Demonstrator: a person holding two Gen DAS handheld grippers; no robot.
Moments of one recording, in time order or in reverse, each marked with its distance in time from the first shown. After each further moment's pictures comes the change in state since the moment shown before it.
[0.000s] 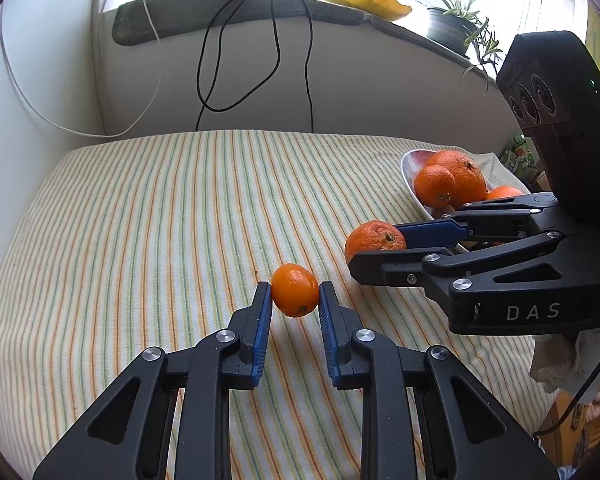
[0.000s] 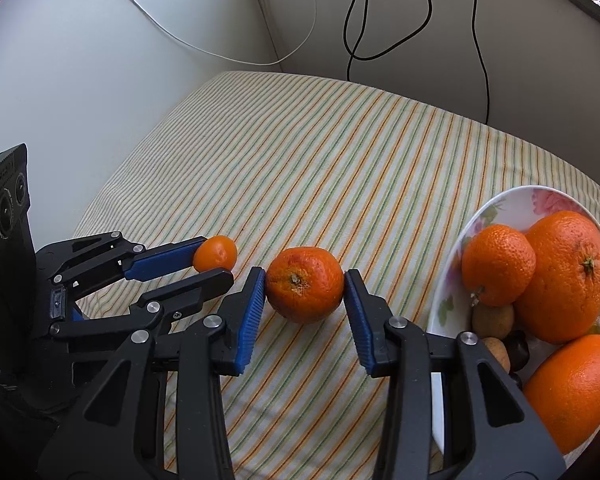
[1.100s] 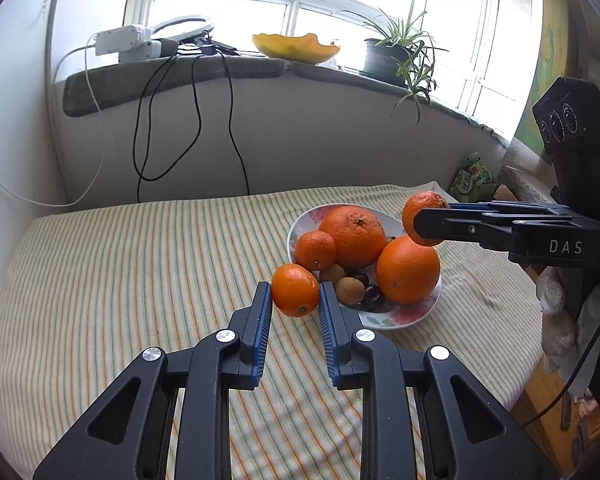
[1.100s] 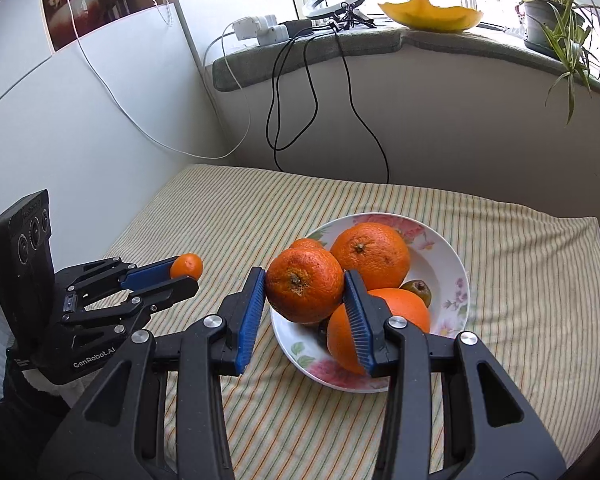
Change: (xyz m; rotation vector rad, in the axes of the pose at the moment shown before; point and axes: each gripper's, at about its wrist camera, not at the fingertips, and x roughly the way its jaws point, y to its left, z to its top) left arm -0.029 -0.083 0.032 0.075 -0.119 -0.101; right arm -0.155 -0.073 -0.050 0.115 -0.267 -0.089
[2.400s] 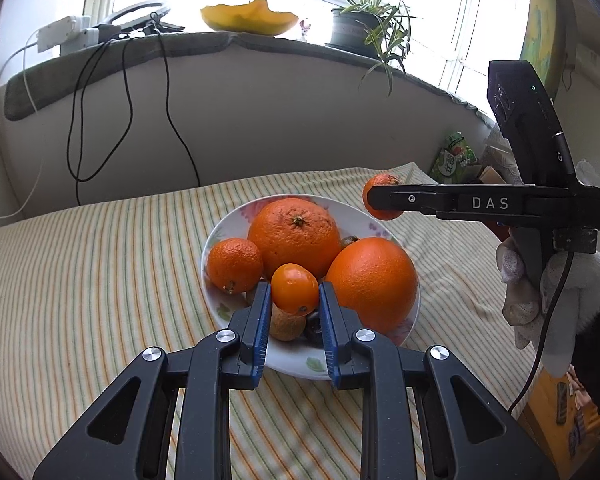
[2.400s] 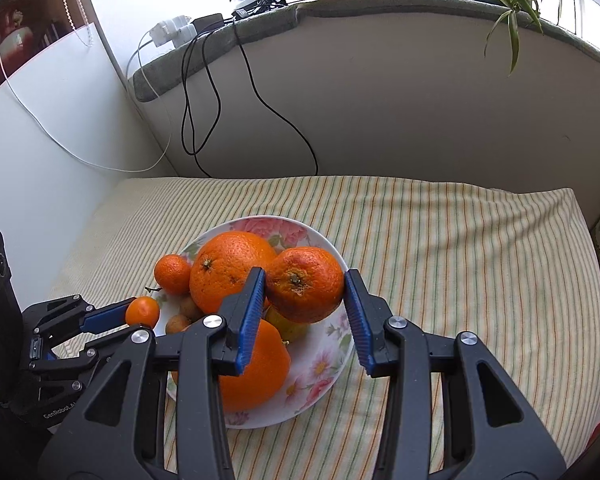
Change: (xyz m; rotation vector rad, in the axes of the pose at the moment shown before) left arm 0.061 -0.046 0.013 0.038 0.057 -0.068; right arm 0.032 -0.098 0.008 0.119 0.035 -0.084
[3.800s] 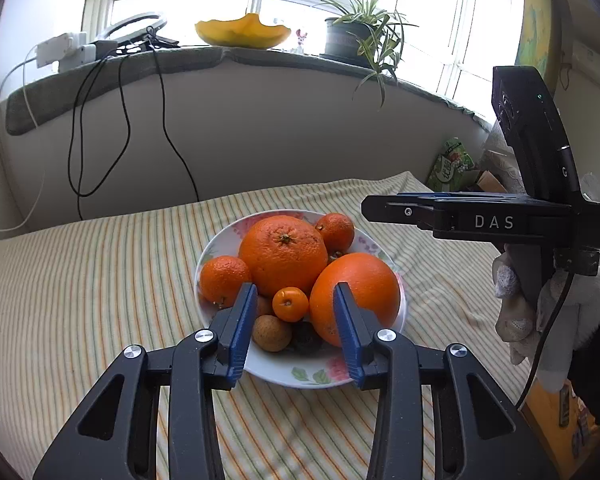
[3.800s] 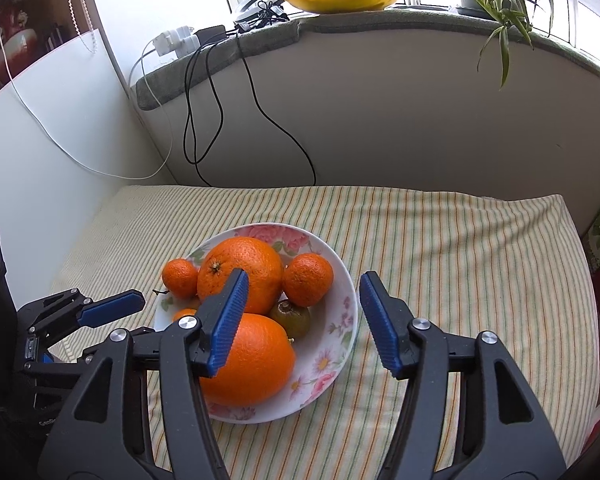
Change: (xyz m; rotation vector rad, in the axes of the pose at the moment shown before) left arm -0.009 -0.011 0.005 0.014 -0.034 0.014; right arm -0.016 0.006 -0.003 -0.005 -0.049 -0.023
